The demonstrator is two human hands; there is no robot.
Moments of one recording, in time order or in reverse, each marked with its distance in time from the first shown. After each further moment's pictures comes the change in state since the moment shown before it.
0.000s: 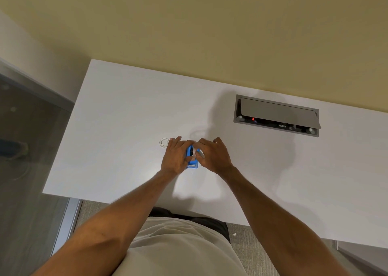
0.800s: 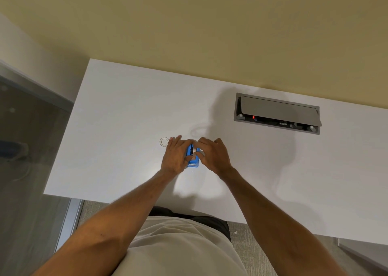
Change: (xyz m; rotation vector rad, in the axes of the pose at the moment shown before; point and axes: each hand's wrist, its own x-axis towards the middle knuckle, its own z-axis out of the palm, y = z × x) left_hand 0.001 0.000 0.000 0.026 -0.002 0.006; right_hand -0.001 -0.003 0.003 0.106 -0.012 0.060
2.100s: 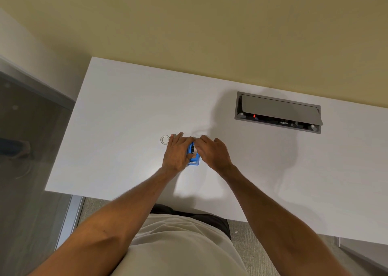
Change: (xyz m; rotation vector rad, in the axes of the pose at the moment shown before) left_hand 0.000 0.003 0.000 0.020 -0.007 -0.024; right_hand 0.000 -0.006 -0.003 -0.098 0.003 -0.082
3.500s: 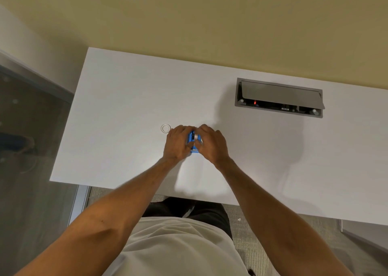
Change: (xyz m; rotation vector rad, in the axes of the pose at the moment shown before) left_hand -0.010 0.003 0.008 -0.135 0.201 0.081; right_hand -0.014 -0.018 0.014 0.153 0.031 0.235
